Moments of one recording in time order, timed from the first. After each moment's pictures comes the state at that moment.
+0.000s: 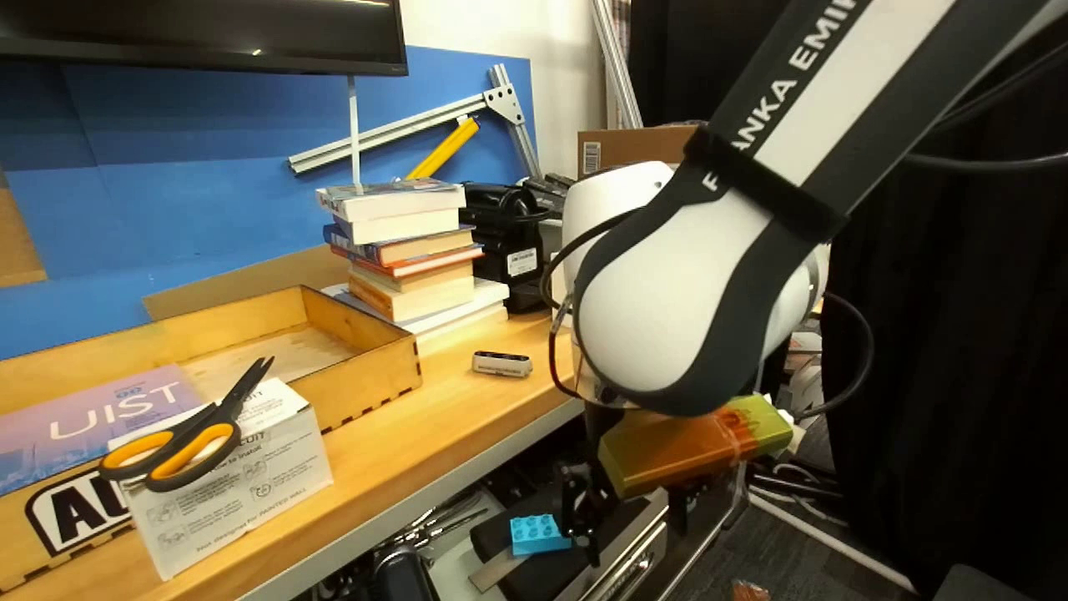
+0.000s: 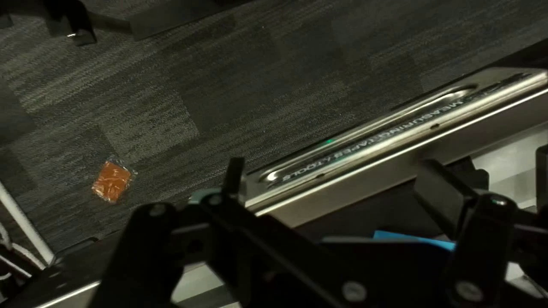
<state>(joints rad) 0.14 -0.05 0.12 -2.65 0.03 2.50 0.49</state>
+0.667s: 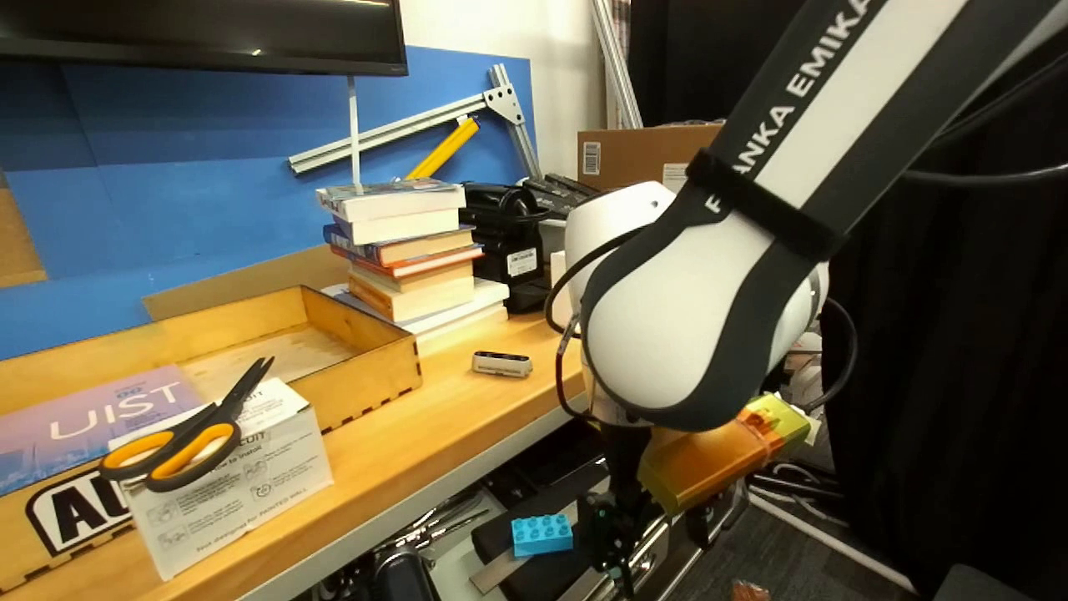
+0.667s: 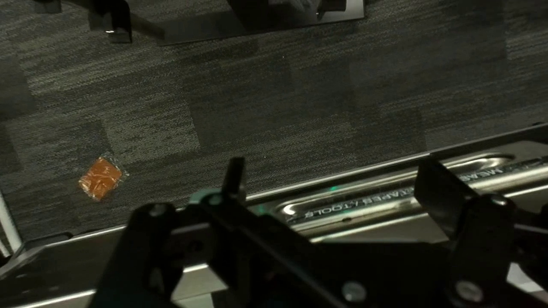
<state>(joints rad) 0.12 -0.01 0.13 -2.66 0.00 2.45 0.32</state>
